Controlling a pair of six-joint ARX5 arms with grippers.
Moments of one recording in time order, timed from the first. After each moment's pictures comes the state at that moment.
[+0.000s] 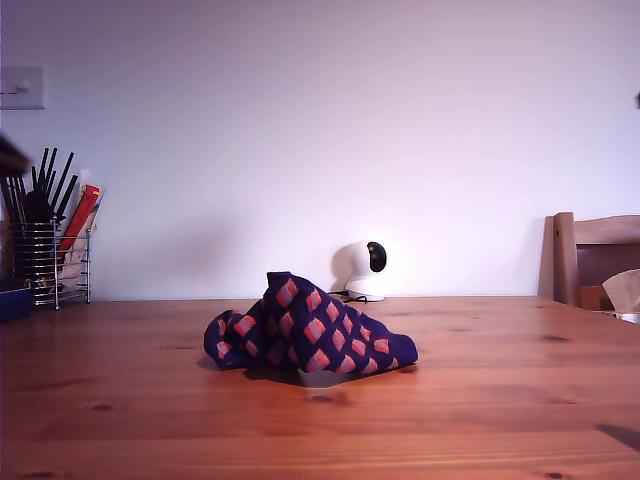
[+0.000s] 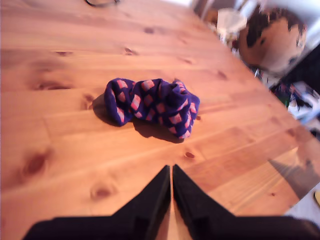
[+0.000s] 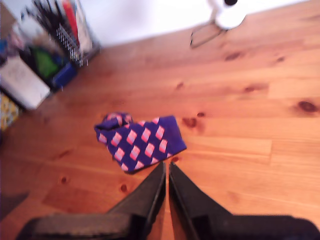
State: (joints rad) left arm -0.11 0.70 0.41 -0.19 0.62 -0.20; right arm 0.04 0.57 0.48 -0.34 -0.48 0.18
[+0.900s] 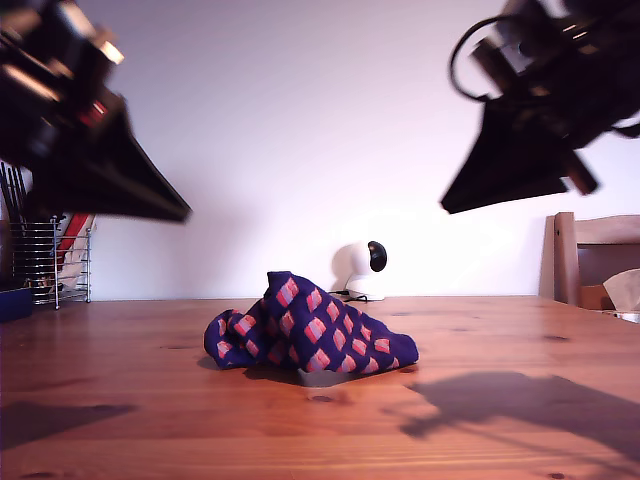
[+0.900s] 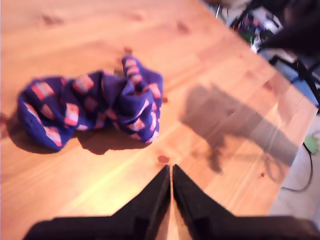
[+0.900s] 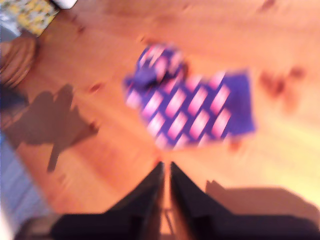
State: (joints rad) left arm -0.34 1.29 0.67 -0.06 0.63 -0.10; right arm 0.27 1.42 0.91 -0.26 -0.59 0.03
